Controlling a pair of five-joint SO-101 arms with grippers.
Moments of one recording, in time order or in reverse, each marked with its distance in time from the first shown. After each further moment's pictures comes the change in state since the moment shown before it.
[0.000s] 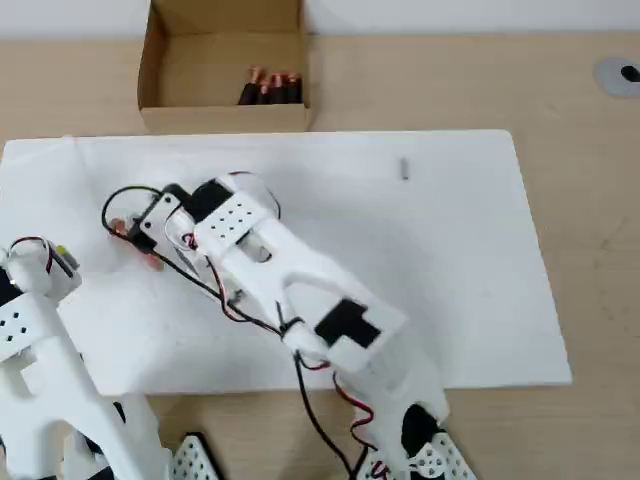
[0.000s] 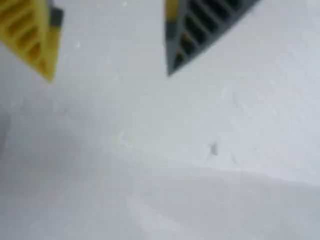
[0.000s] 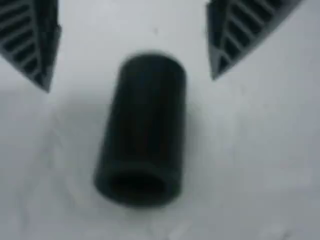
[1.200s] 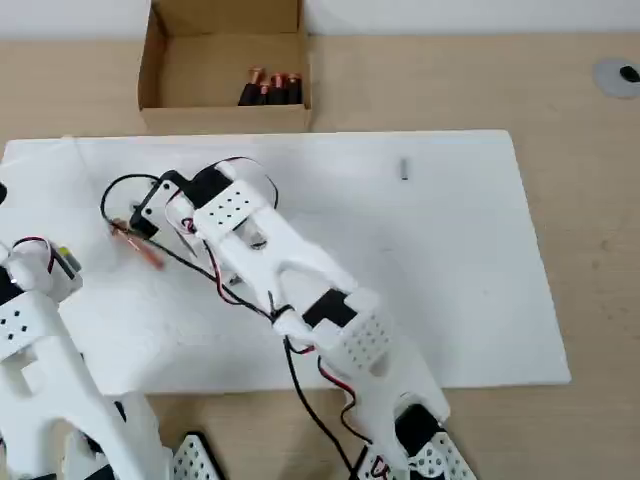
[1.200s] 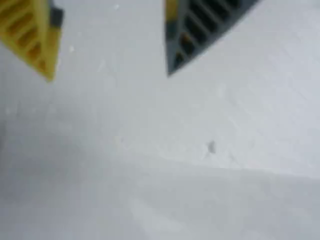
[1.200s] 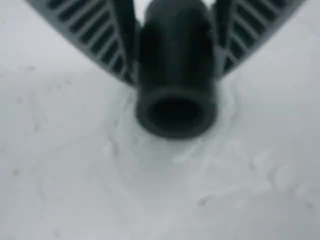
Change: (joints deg) left arm 0.0 0.4 0.0 0.0 -2.8; right arm 1.0 10.4 -13.6 2.7 4.6
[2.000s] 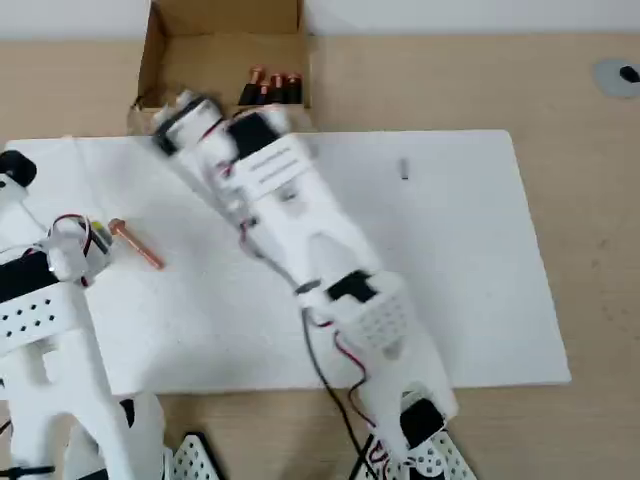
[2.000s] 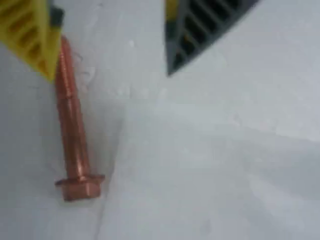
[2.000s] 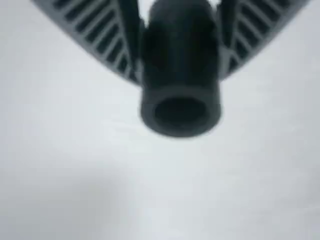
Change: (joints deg) left arm 11.7 0.4 0.8 -7.0 14.0; right arm 13.4 -3.5 -22.8 9.2 -8.4
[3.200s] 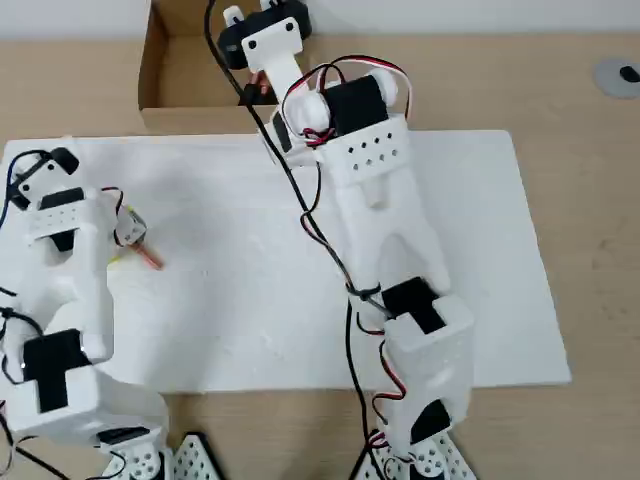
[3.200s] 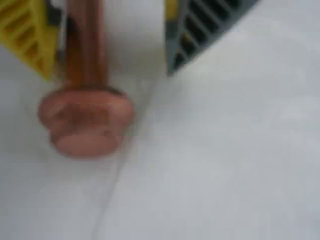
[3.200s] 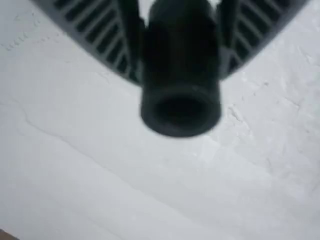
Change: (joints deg) left arm 5.7 43.6 -15.6 -8.7 8.9; right arm 7.6 -16.7 0.0 0.0 -0.5
